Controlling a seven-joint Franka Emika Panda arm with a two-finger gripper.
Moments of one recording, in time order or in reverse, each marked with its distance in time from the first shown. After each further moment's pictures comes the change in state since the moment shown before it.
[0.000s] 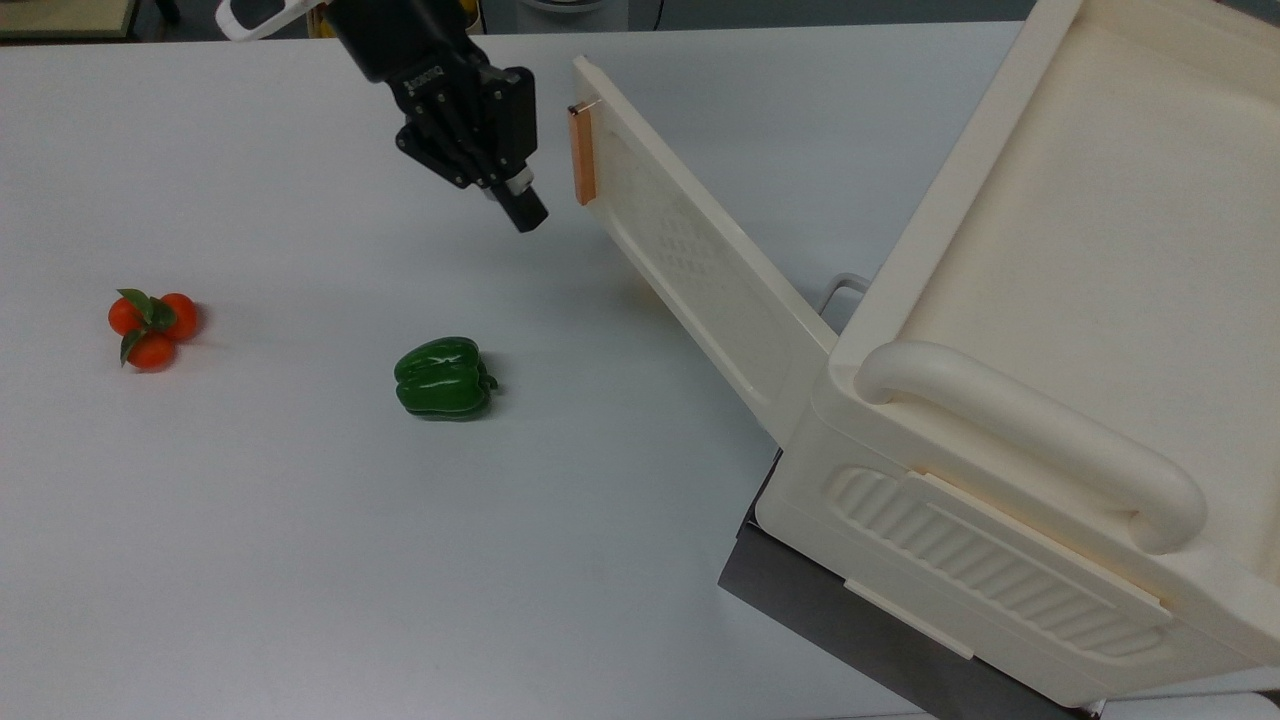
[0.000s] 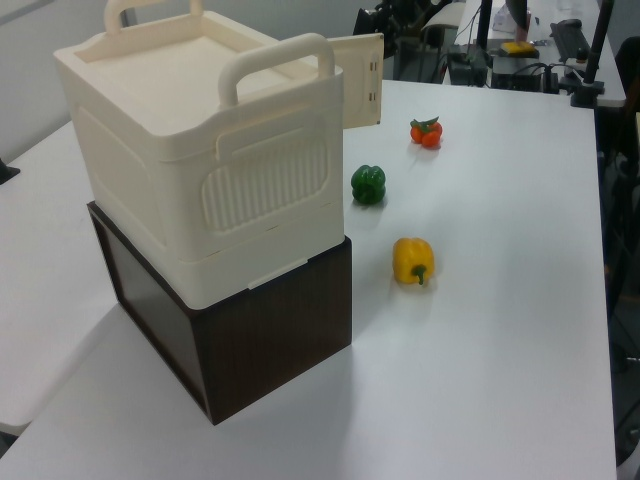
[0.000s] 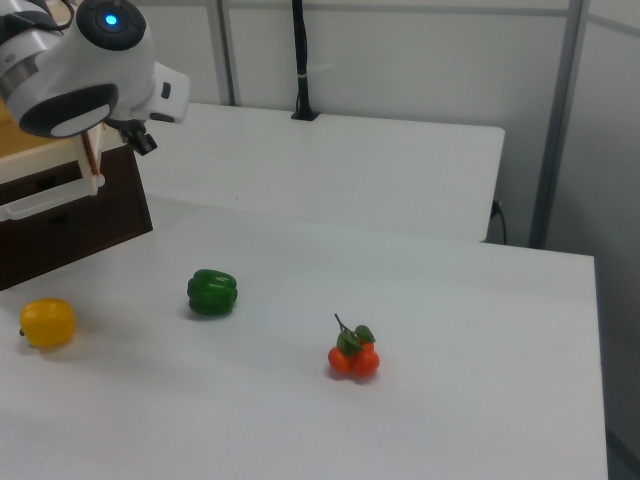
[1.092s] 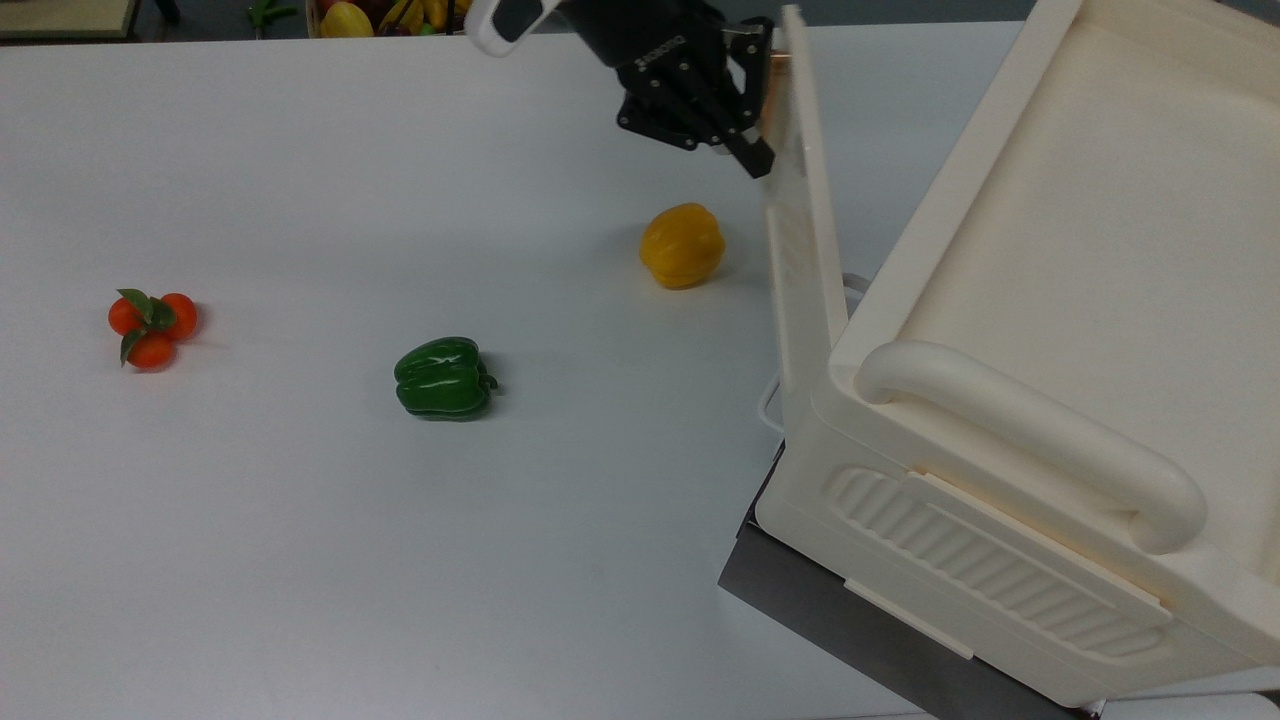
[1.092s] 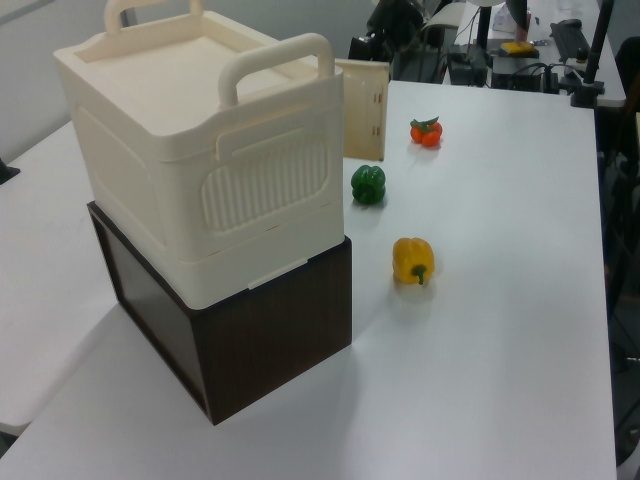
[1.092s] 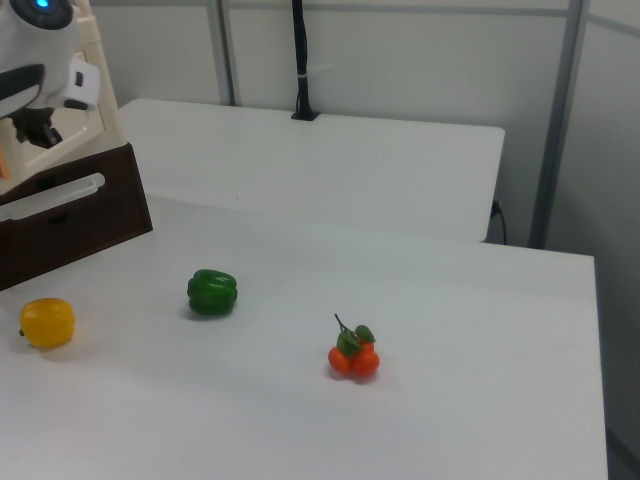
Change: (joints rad) arm 0.008 -0.017 0.208 0.000 -0.036 -0.098 0.047
